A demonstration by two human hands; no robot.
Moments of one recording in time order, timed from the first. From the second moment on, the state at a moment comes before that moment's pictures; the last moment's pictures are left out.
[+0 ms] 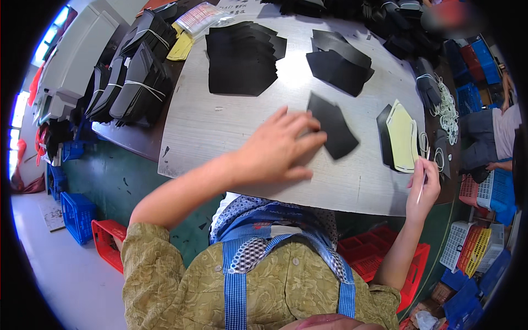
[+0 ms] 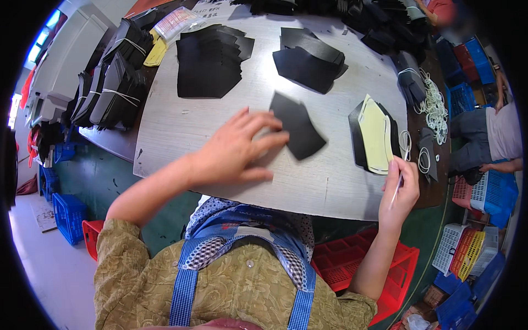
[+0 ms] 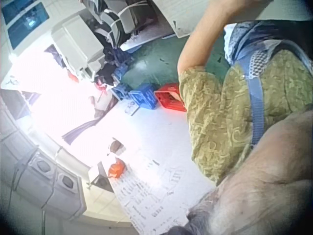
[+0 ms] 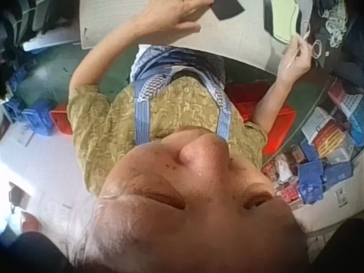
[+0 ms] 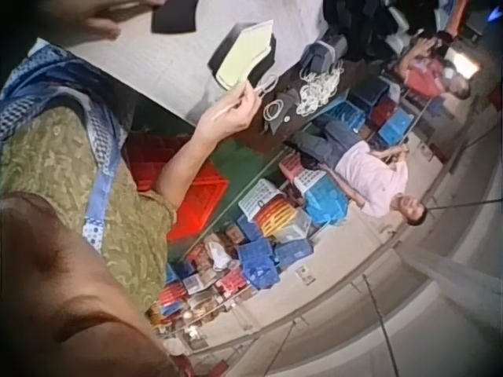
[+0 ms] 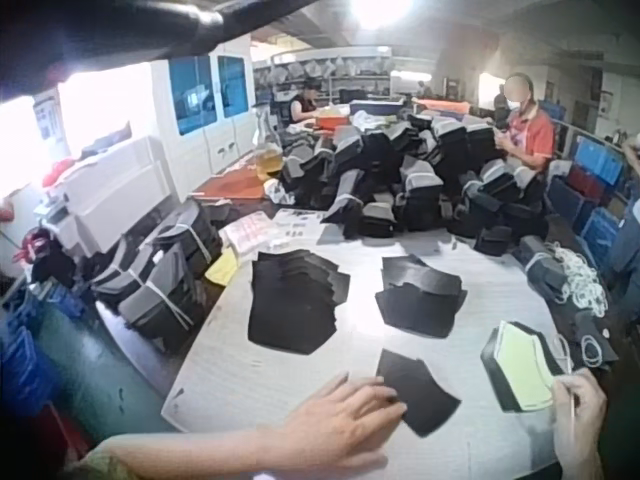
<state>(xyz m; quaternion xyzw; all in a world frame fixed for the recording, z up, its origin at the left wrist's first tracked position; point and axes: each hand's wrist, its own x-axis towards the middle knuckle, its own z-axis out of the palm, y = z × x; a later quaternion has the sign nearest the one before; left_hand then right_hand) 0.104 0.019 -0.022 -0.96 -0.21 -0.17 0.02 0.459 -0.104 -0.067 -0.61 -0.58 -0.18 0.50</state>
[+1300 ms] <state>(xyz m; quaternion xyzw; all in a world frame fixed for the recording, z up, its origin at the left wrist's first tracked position) 0.152 -0.029 -0.072 -0.93 -0.21 -0.30 -0.01 0.379 -0.082 -0.050 -0.58 -0.69 0.11 0.41</state>
